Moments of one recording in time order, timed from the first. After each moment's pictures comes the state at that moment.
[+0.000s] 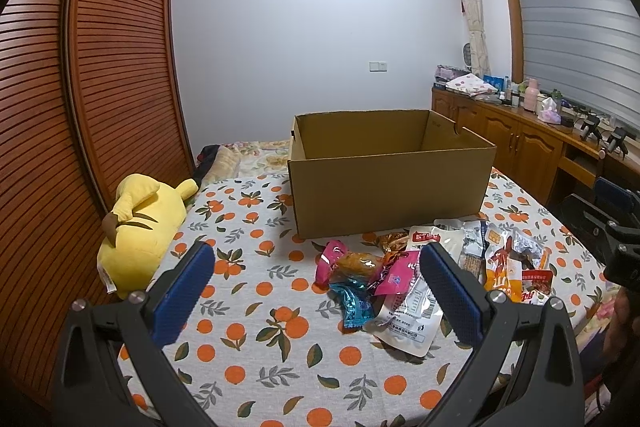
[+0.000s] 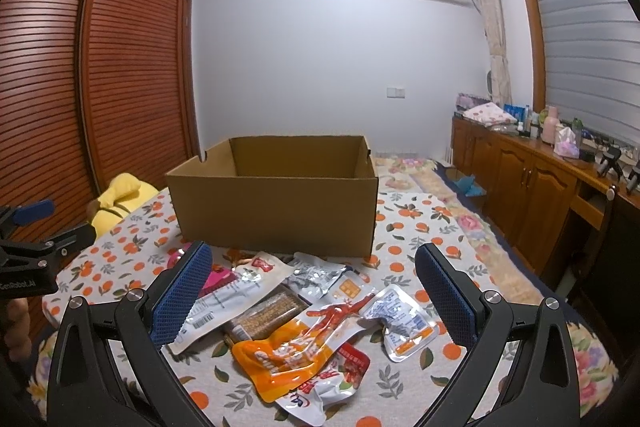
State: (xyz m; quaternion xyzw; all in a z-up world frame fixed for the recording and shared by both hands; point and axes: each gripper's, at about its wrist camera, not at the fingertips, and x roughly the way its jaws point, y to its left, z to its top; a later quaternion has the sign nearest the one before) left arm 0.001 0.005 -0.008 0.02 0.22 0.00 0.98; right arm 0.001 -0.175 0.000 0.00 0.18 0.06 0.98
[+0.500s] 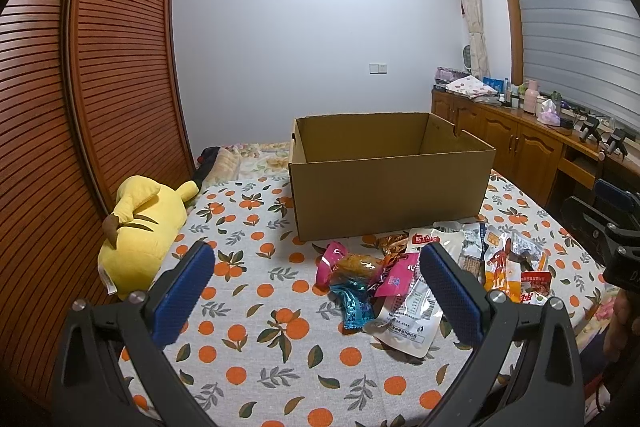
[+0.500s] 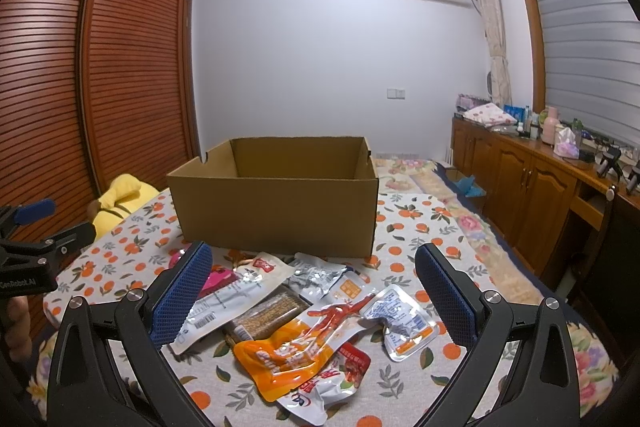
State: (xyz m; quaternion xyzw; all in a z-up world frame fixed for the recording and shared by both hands) left arm 0.000 0.005 -0.007 0.02 0.22 0.00 0.98; right arm -0.001 -0.177 0.000 0.00 0.18 0.06 0.98
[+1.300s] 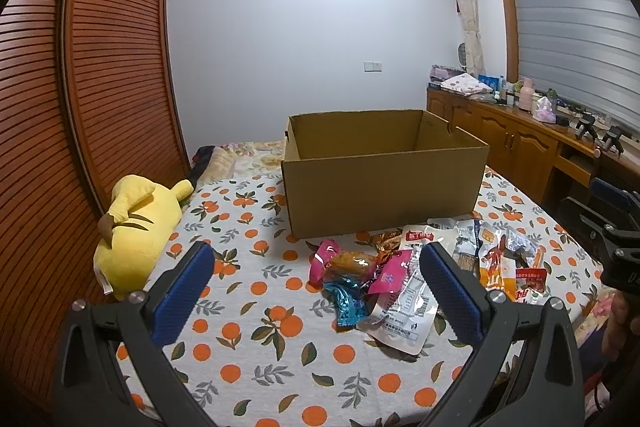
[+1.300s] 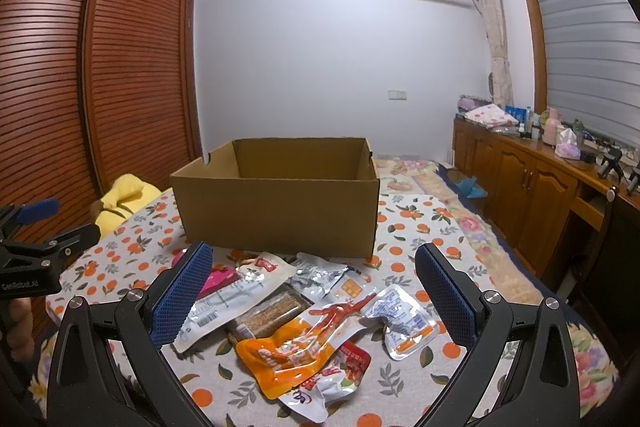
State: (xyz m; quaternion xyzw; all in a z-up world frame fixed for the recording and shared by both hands) left arm -0.002 -0.001 -0.005 0.02 0.22 -0.01 0.97; right arm -0.002 -0.174 0.005 0.00 0.19 0.06 0.98
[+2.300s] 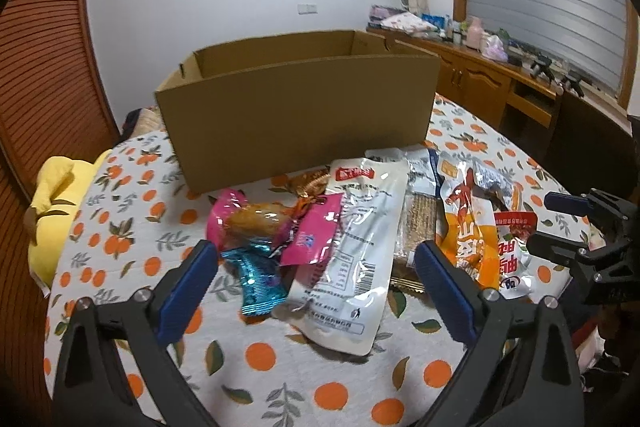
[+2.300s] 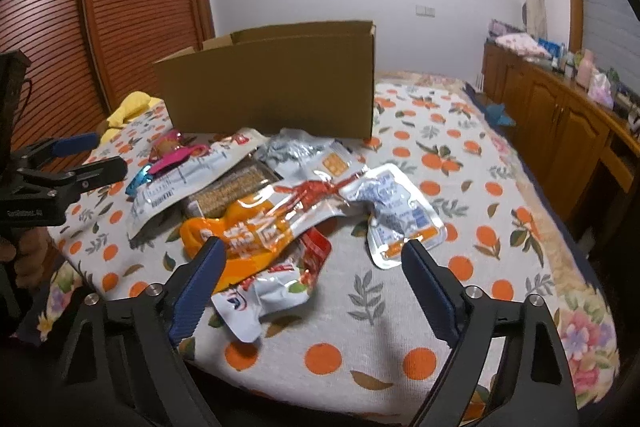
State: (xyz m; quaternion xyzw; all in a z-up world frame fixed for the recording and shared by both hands) left arm 0.059 -0.053 -0.067 0.05 0.33 -0.13 0.93; right arm 0.024 -0.217 -0.082 0.01 0.34 0.13 0.93
